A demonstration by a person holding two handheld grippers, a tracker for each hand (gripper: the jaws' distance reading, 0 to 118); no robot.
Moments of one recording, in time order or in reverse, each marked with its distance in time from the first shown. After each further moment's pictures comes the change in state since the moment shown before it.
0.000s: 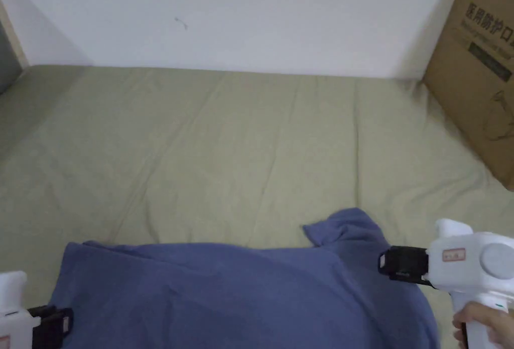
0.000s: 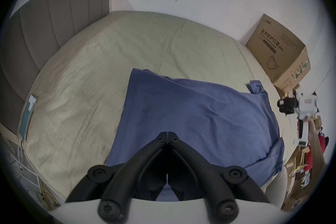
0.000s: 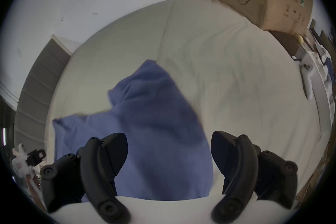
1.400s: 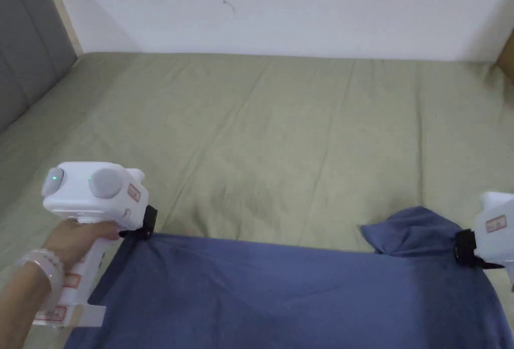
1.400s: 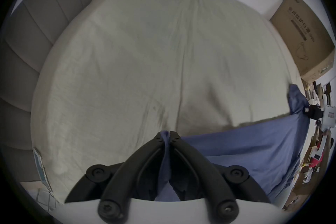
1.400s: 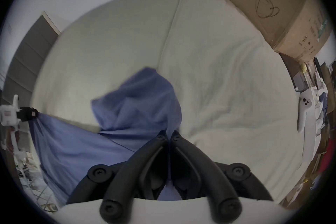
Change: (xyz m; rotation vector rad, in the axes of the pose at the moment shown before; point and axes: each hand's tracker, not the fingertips) left arm -0.015 0.155 -0.136 -0.248 0.117 -0.103; right arm -0.041 0.048 -0.014 -0.082 -0.107 0.137
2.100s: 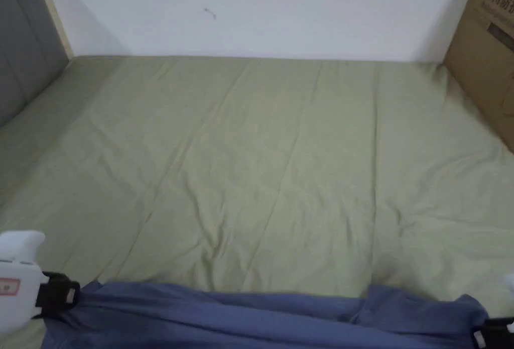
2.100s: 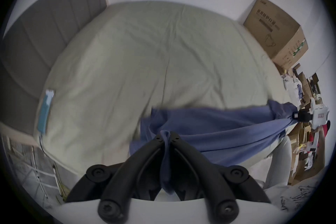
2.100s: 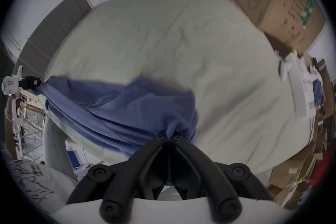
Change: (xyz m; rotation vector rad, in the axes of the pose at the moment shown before) left arm -0.035 -0.247 0.144 0.071 -0.082 0.016; right arm 0.032 -0.244 0.140 -0.085 0.073 0.177
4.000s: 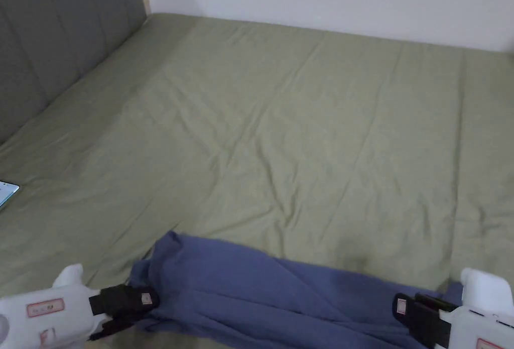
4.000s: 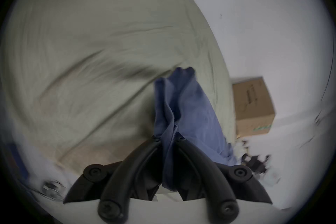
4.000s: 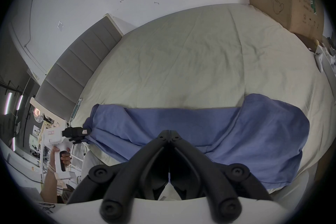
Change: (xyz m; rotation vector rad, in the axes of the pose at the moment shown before) left arm -0.080 -0.102 -0.043 0.119 -0.413 0.642; right arm -0.167 0.009 -0.031 0.294 0.274 -0.111
